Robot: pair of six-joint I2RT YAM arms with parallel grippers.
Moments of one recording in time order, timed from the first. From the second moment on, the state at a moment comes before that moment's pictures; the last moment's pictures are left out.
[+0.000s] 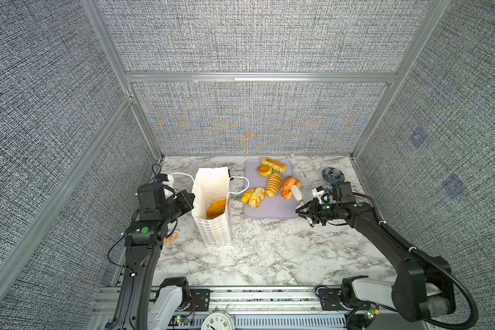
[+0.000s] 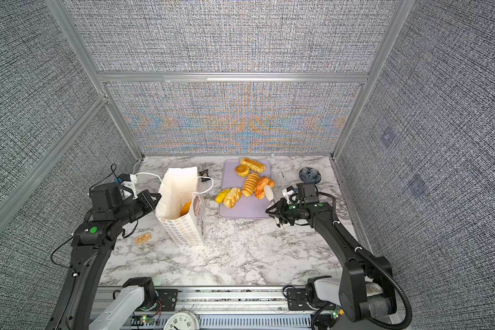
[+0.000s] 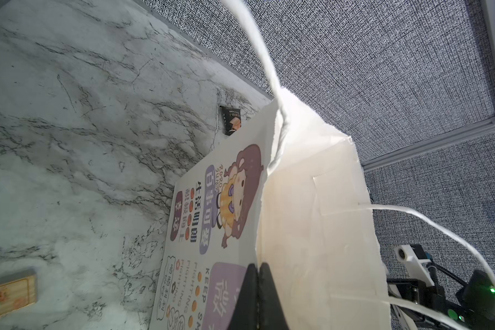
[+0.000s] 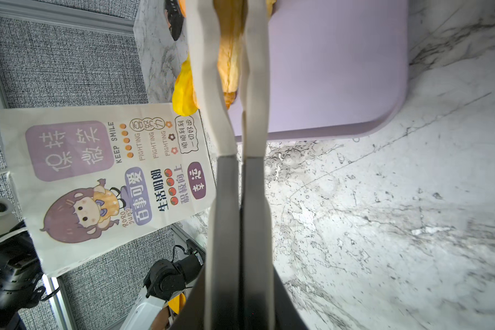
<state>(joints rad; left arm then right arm) 0.01 0.86 0.98 -0.70 0.39 -0.55 0.16 1.25 0.87 -0.56 -0.71 0.68</state>
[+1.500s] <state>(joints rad) 0.01 0.87 0.98 -0.70 0.38 -0.56 0.65 1.25 1.51 -0.80 -0.56 0.58</state>
